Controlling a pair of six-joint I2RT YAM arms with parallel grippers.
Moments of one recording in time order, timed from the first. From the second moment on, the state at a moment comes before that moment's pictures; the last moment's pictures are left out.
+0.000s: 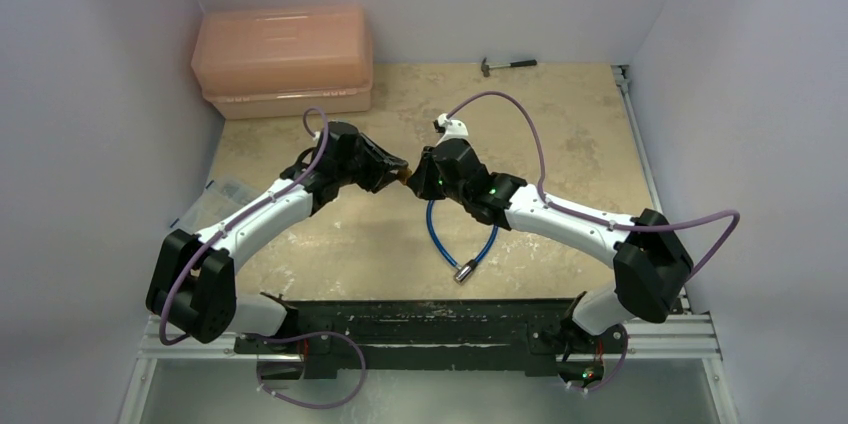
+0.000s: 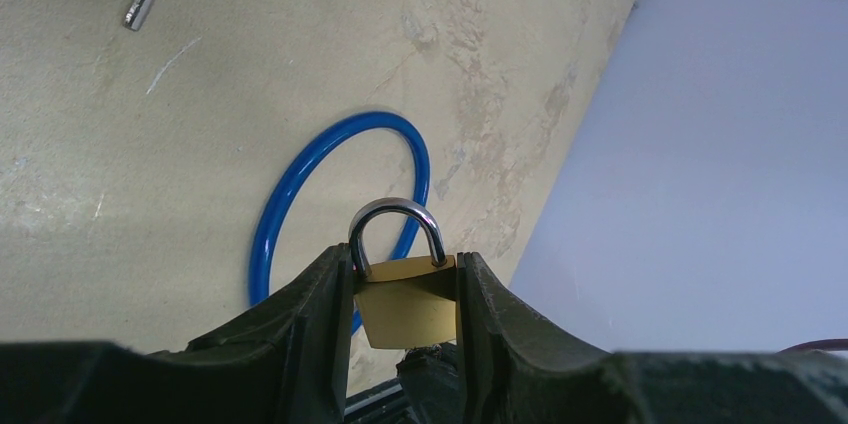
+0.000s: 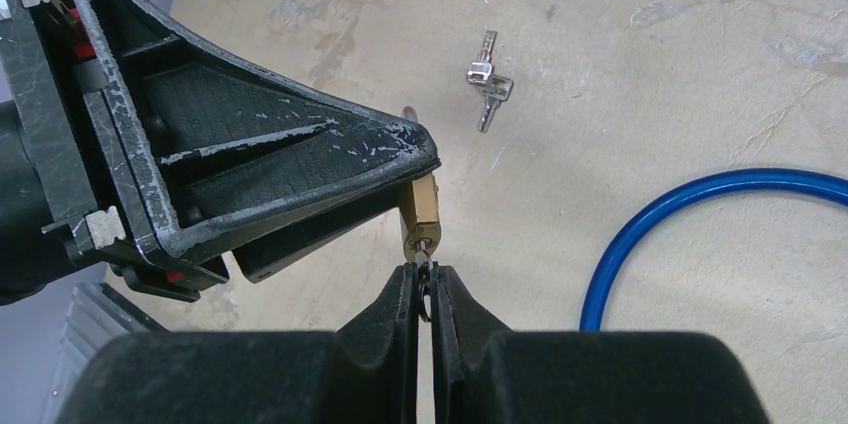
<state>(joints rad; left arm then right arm) -0.47 1.37 0.90 -0.18 0.13 -1.31 0.88 1.50 1.06 -0.09 0.19 0.72</state>
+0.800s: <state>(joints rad) -0.48 1.37 0.90 -0.23 0.09 -1.30 0.86 1.56 1.07 -0.01 0.07 0.65</state>
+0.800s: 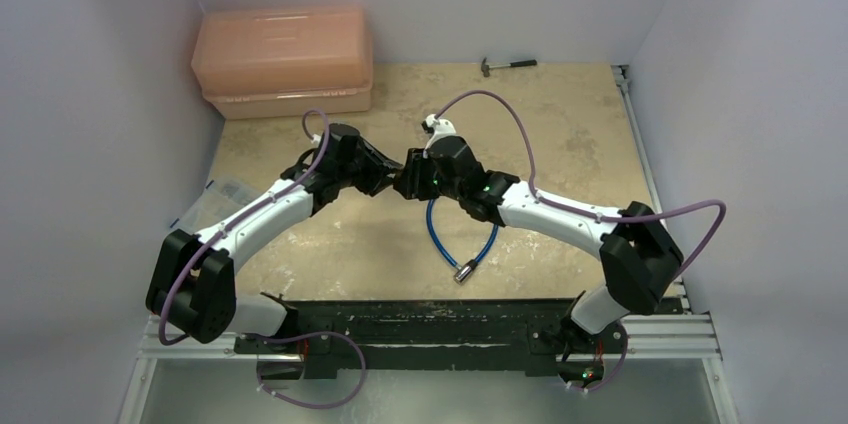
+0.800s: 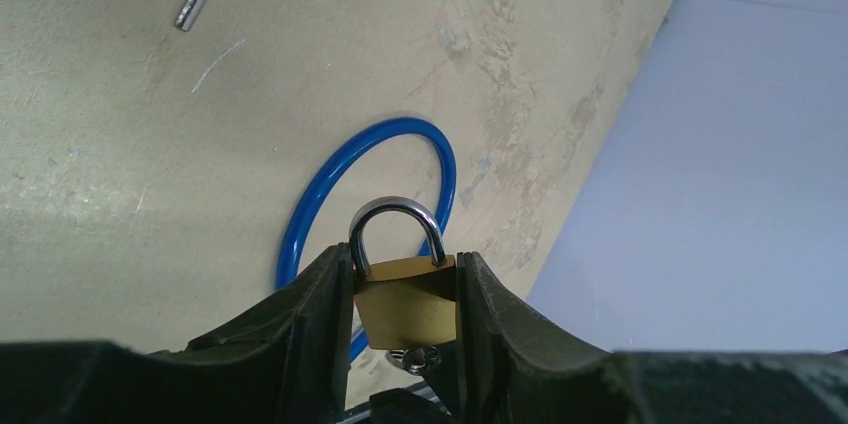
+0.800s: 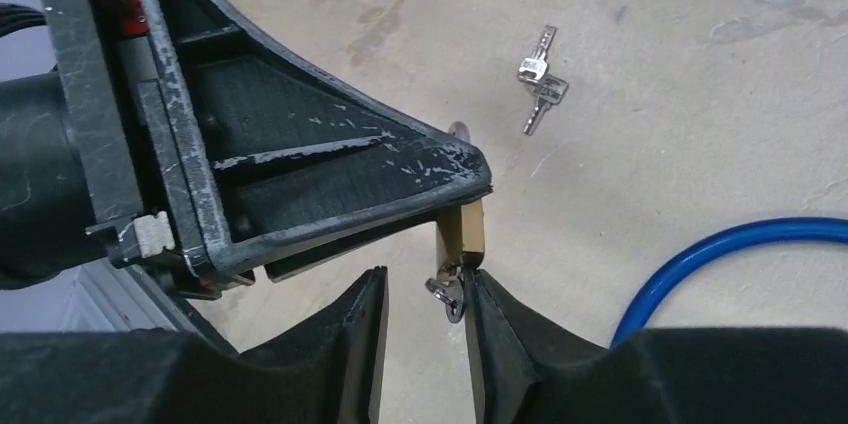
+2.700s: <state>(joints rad) -0.51 1.30 0.80 -0.11 0.05 -1.31 0.82 1.52 1.07 -0.11 -0.01 0.70</state>
